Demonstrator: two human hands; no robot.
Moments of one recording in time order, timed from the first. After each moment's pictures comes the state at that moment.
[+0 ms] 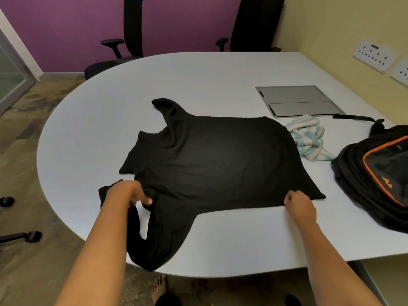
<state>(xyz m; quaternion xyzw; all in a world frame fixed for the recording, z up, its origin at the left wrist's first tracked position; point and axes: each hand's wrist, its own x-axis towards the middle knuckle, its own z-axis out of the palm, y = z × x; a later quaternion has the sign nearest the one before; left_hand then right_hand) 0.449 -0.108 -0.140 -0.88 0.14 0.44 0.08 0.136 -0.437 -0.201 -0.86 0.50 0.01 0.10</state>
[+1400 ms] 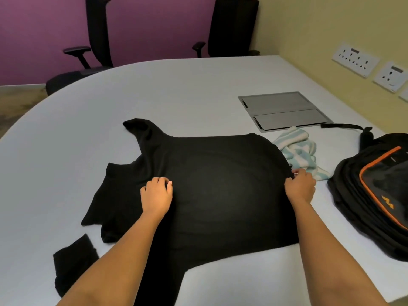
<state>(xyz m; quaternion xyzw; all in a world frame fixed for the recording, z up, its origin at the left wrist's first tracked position) 0.471 -0.274 -0.193 -0.95 0.26 0.04 -0.17 0.236 -0.545 -0.163 -0.72 0.64 -0.20 0.18</state>
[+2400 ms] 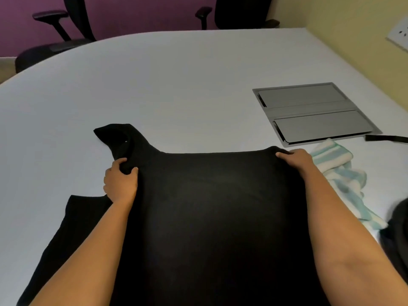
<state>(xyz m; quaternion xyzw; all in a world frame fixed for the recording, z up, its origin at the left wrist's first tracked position) 0.643 -0.372 -0.226 -0.93 0.01 0.05 -0.38 0.407 -0.731 -0.193 -0.75 0.58 0.01 0.31</state>
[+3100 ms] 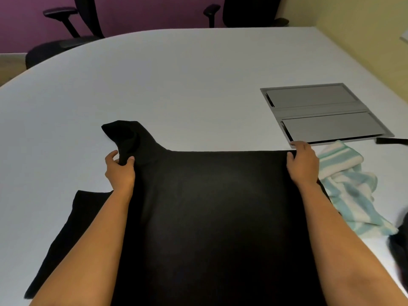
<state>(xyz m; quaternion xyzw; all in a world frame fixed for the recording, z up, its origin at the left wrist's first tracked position) 0.650 -0.373 -0.205 -0.82 -0.08 0.09 -0.56 0.403 -0.707 -0.212 -0.86 0.47 -0.18 0.12</state>
